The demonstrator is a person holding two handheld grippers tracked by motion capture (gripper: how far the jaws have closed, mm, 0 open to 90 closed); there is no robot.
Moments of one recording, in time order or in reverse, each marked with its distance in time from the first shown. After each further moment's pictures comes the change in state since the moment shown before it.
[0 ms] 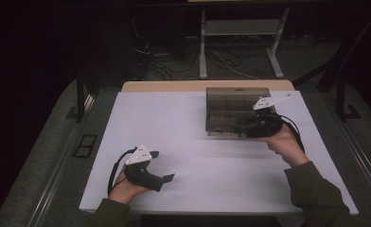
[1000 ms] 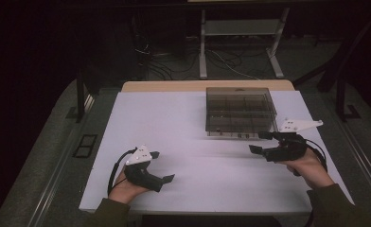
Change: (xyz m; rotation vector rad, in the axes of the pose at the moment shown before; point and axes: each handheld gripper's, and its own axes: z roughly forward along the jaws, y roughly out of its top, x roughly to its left) left arm 0.000 -0.001 0.000 0.006 -0.008 0.004; right arm 0.016 -0.065 -0.047 -0.088 -0.042 0.012
